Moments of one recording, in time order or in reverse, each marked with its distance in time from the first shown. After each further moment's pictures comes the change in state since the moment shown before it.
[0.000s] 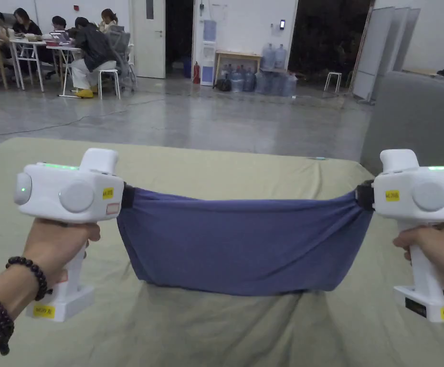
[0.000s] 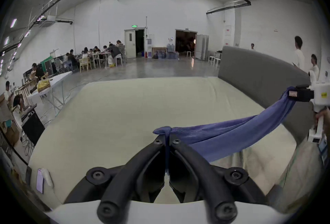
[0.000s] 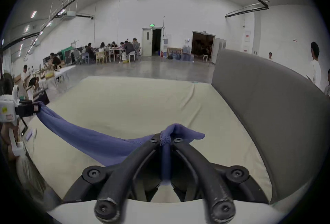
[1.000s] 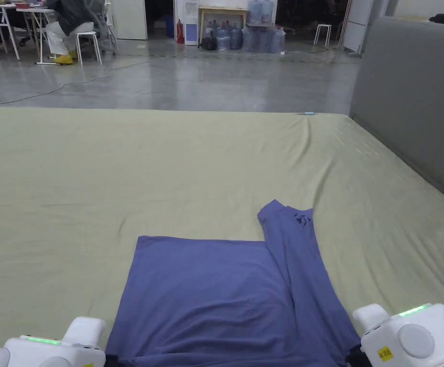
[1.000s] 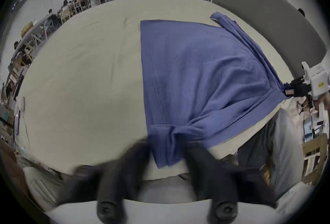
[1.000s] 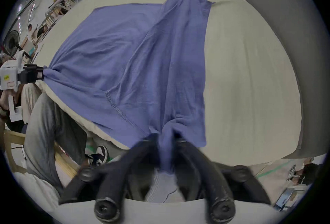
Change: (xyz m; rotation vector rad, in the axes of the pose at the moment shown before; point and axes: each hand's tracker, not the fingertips) left arm 0.019 -0.251 0.013 -0.582 -0.085 0.024; right arm -0.003 -0.259 -0.004 -0.735 0.161 0.126
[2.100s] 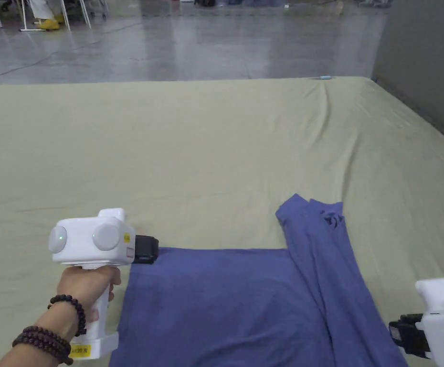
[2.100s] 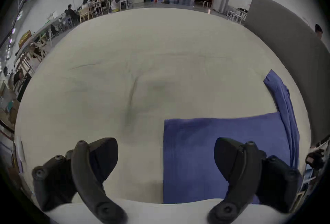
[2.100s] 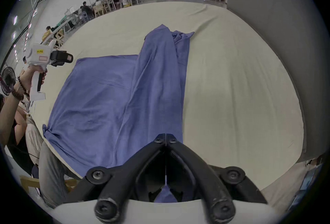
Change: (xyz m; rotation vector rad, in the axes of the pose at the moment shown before) left arm -0.049 0.271 -0.145 0.095 0.119 0.139; right arm 0.041 0.090 -0.009 0.175 0.012 -0.185
